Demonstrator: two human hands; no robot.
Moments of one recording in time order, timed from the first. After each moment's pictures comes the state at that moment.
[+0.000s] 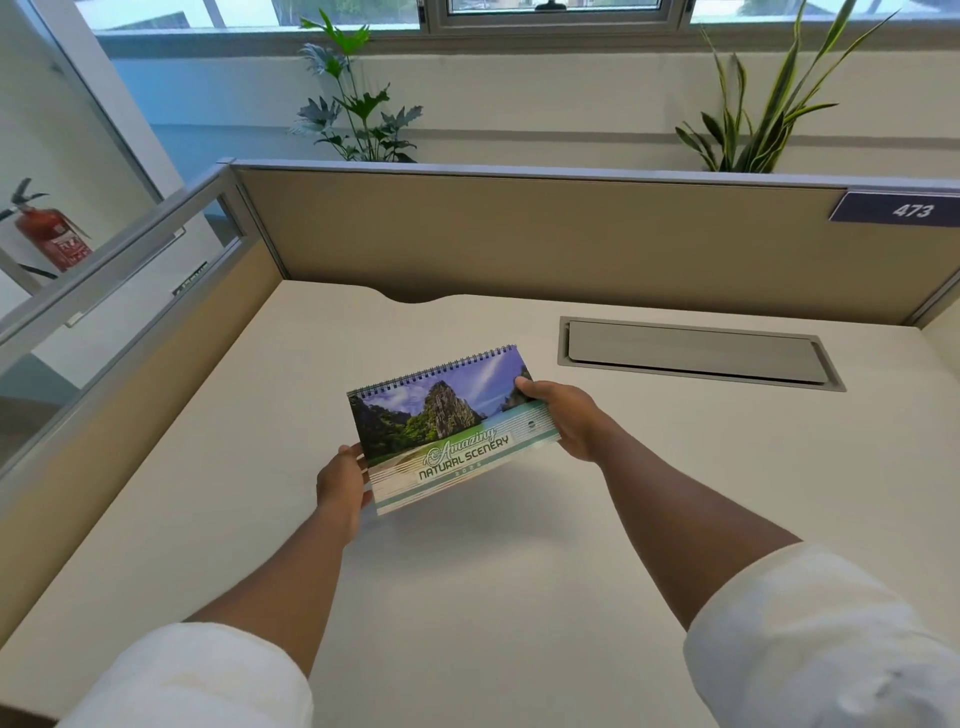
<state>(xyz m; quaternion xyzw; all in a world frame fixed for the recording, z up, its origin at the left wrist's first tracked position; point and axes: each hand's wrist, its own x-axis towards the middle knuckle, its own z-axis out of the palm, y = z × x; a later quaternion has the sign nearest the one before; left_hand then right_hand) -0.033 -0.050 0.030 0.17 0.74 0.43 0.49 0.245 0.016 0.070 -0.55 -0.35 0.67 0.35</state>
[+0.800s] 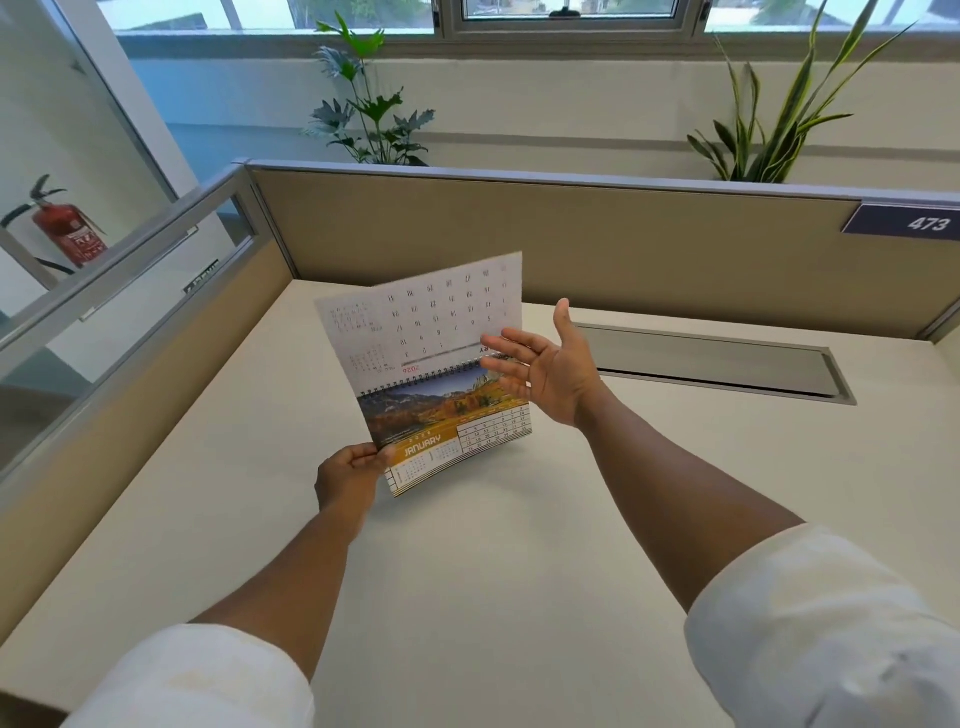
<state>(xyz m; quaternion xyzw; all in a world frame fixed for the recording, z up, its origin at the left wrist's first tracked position) -0.037 -0.050 0.026 0.28 0.75 0.44 0.41 0.226 0.042 0.118 -0.36 -0.31 0.77 0.42</state>
